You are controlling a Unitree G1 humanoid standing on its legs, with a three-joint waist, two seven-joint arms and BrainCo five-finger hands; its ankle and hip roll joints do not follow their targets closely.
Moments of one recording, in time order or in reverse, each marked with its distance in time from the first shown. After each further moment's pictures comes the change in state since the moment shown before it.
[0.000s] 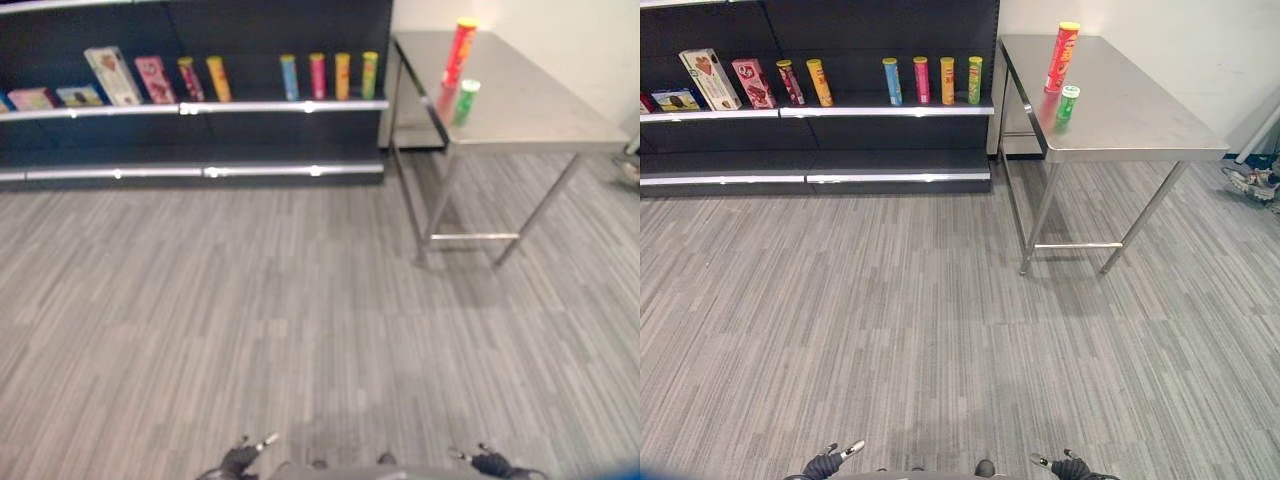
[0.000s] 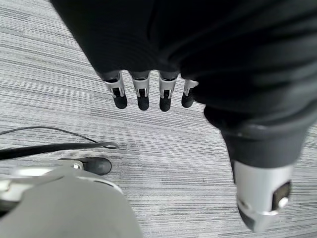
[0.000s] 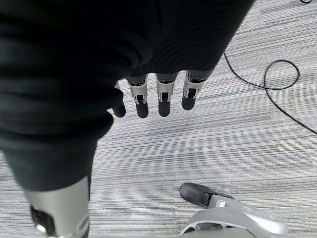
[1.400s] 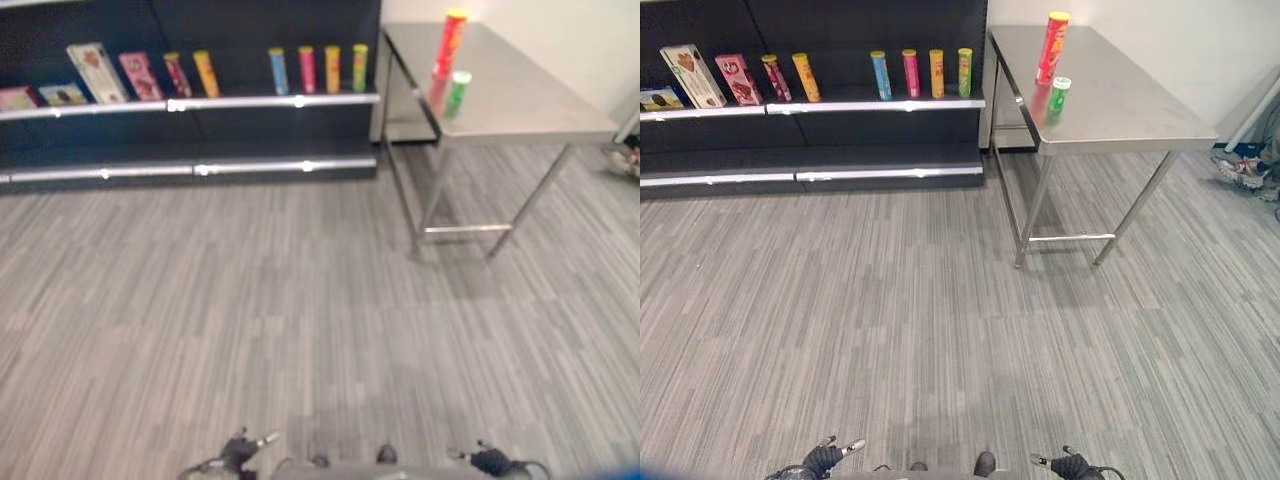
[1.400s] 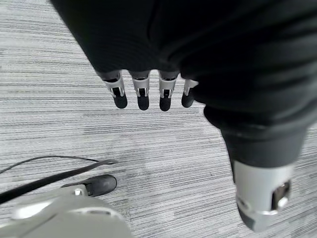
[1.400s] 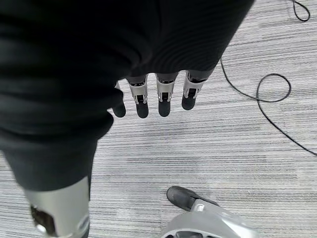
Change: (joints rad) left arm -0.069 0.026 -0.047 0.028 0.118 -0.001 0.037; right arm -0.096 -0.016 0.045 0.062 -0.062 0.001 0.007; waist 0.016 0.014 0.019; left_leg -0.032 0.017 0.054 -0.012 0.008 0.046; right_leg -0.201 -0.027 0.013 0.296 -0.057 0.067
